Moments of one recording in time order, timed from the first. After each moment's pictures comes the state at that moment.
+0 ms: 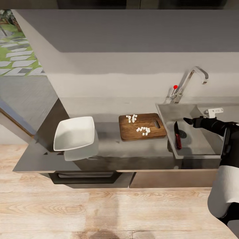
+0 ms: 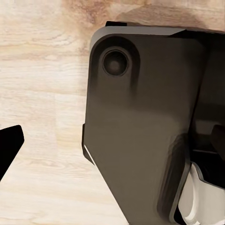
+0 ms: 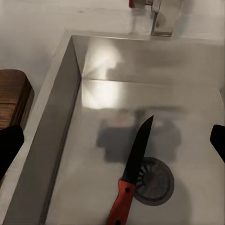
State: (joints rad) left arm -0.25 -0.06 -0.14 0.07 0.23 -0.35 0.10; right arm -0.98 -0.20 -0.52 -1.29 0.50 0.62 0.85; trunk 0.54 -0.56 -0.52
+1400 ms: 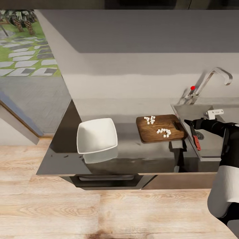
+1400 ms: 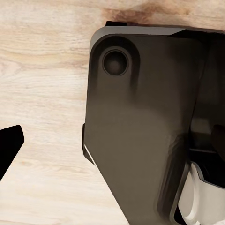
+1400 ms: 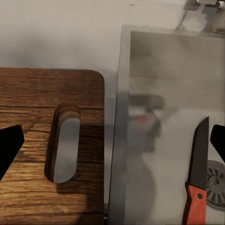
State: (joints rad) left arm -0.25 -0.06 -0.14 0.07 0.23 -0.35 0.10; right arm -0.98 -0.20 -0.53 -1.28 0.56 0.62 0.85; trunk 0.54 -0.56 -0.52
